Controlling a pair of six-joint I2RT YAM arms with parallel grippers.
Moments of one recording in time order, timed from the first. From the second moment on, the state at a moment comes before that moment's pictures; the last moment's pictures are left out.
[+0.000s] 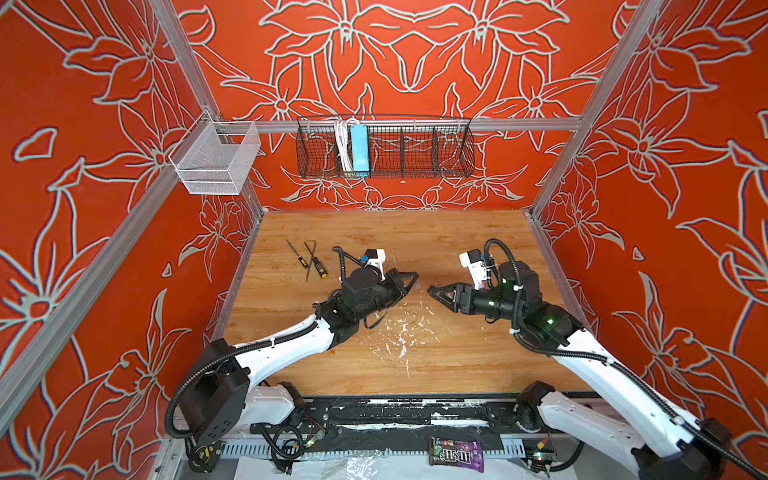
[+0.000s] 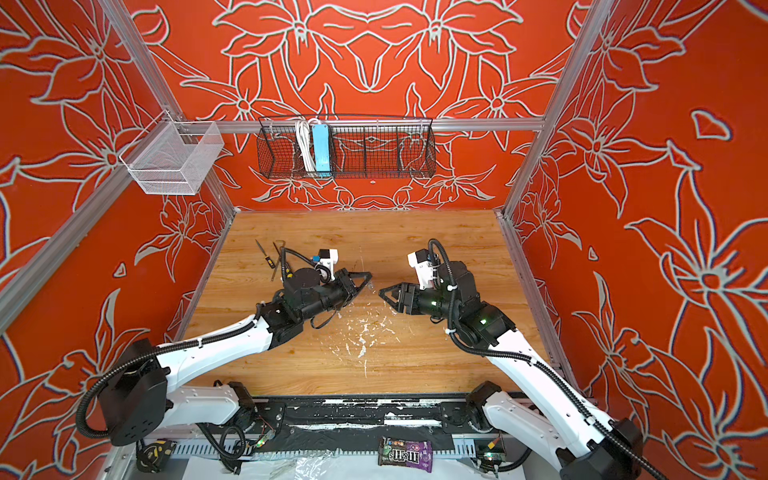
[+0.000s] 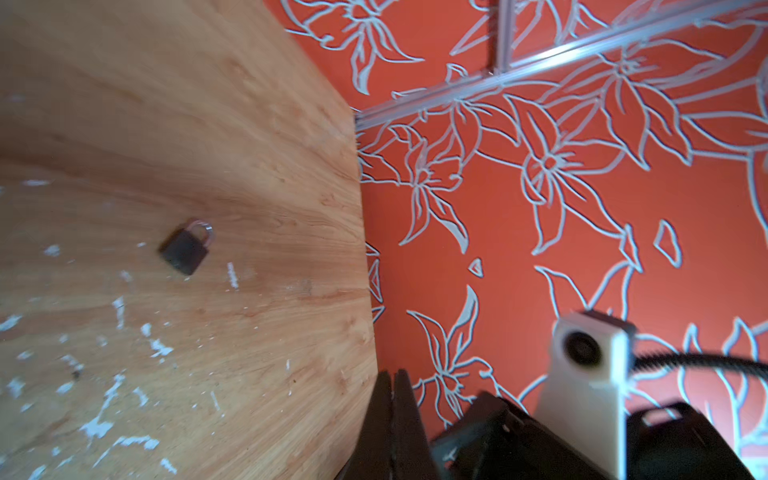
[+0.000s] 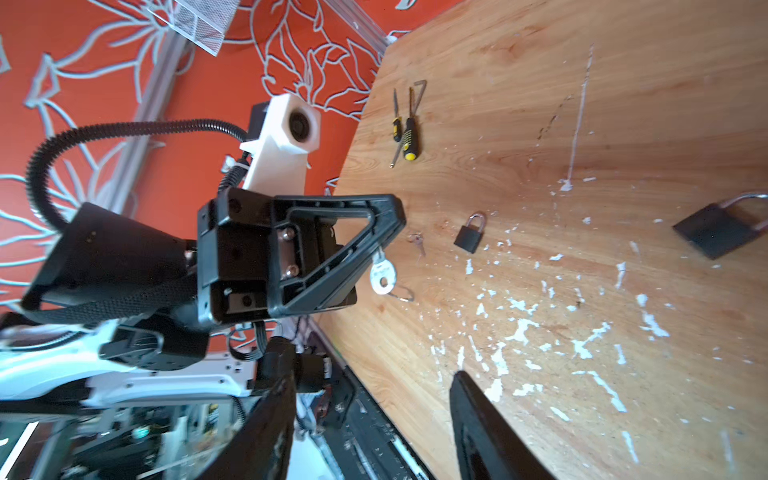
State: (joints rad) left arm -0.73 1.29 0.76 0.40 0.17 -1.18; right arm 0.49 0.92 0.81 -0.30 -0.59 0.75
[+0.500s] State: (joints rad) left arm -0.73 1.38 0.84 0.51 0.30 -0.96; right arm 0.37 0.98 0.80 -0.12 -0.80 0.80
